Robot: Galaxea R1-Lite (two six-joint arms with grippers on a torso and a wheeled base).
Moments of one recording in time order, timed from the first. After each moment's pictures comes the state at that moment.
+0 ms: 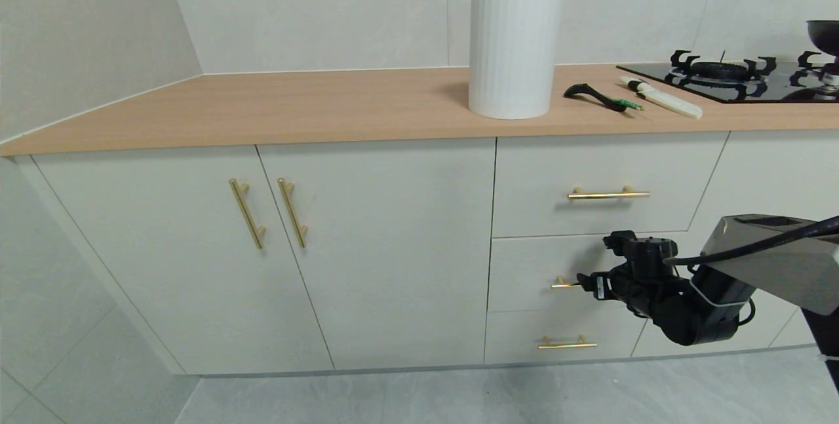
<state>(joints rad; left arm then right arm) 0.00 0.00 0.00 0.00 0.01 0.00 0.12 2.50 -1.02 -0.98 -0.12 0.00</state>
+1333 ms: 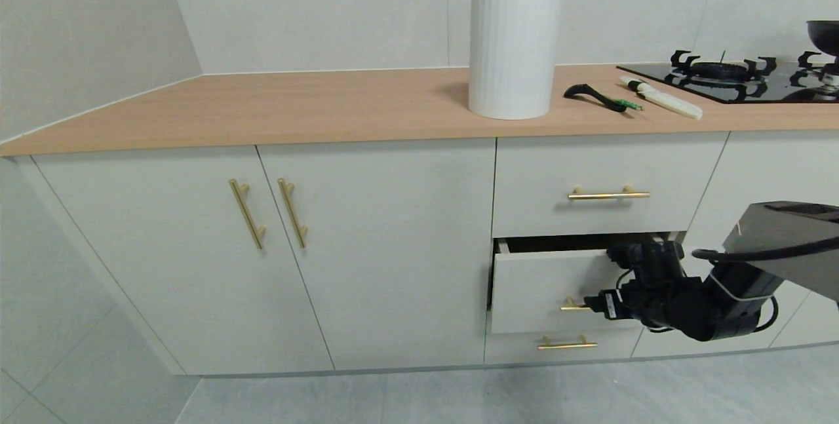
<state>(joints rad) 0.00 0.00 0.00 0.00 0.01 0.00 0.12 2.36 -0.94 -0.67 -0.08 -0.01</state>
